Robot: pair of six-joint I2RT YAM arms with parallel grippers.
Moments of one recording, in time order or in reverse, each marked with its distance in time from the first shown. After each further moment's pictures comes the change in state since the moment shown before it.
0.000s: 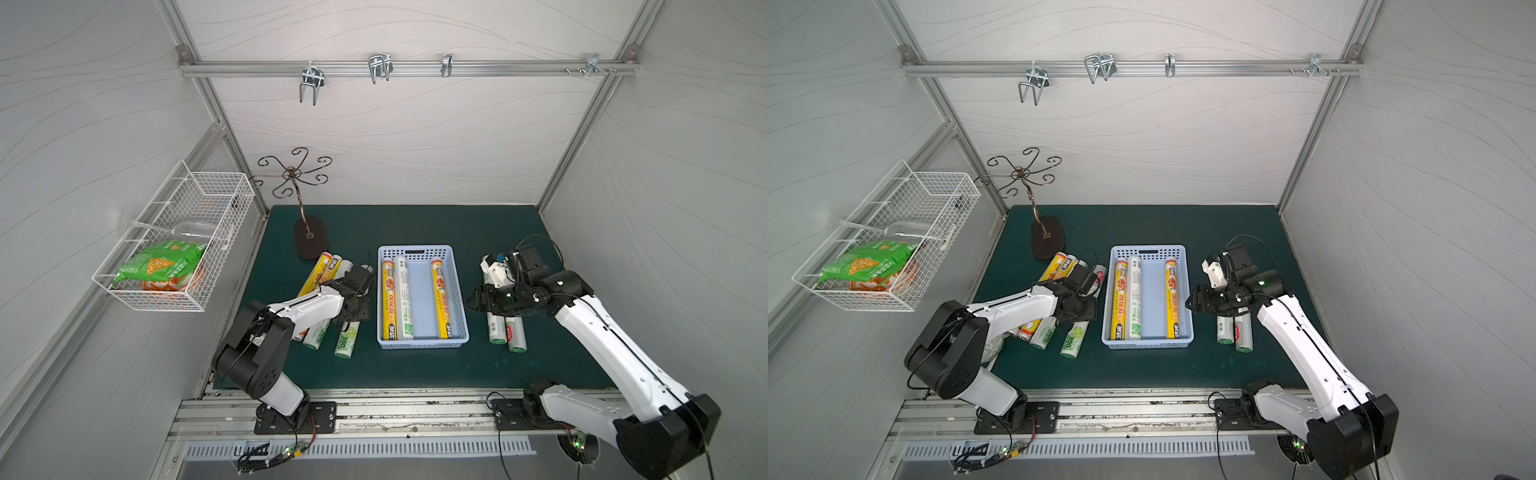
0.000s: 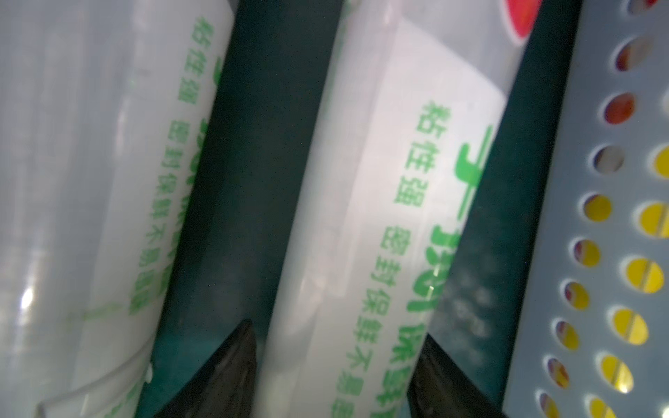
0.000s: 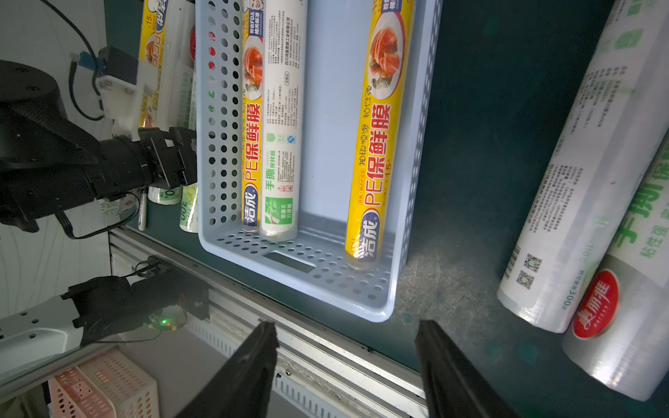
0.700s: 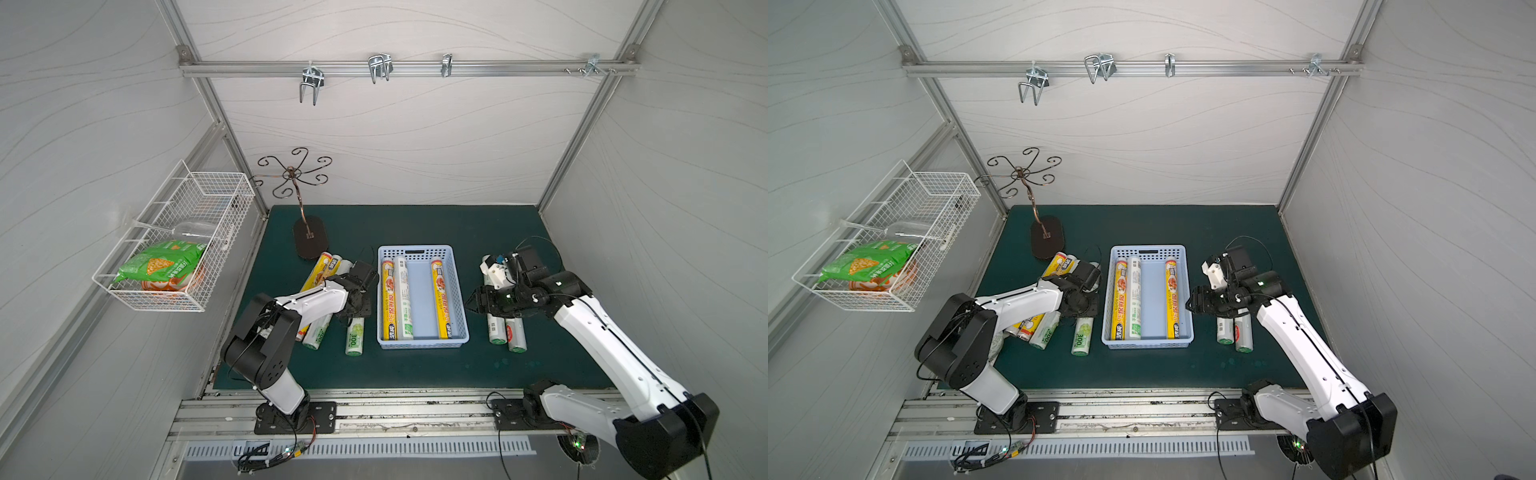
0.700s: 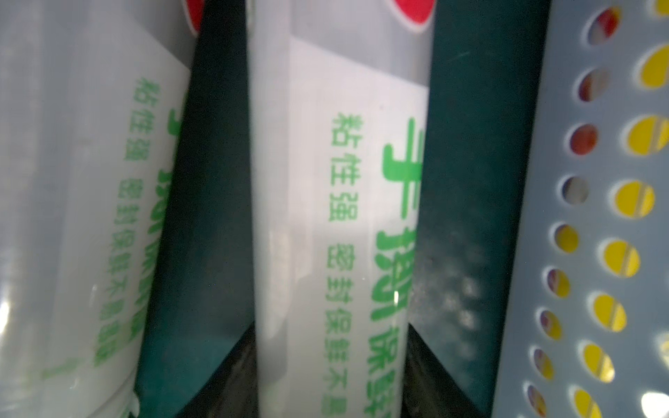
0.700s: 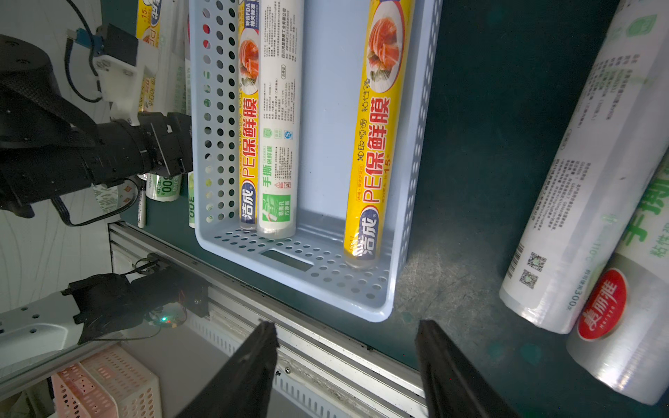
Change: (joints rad) left arm 0.000 0.056 0.053 0.004 0.011 0.035; right arm -0.008 0.000 -0.021 0.007 -0.011 -0.006
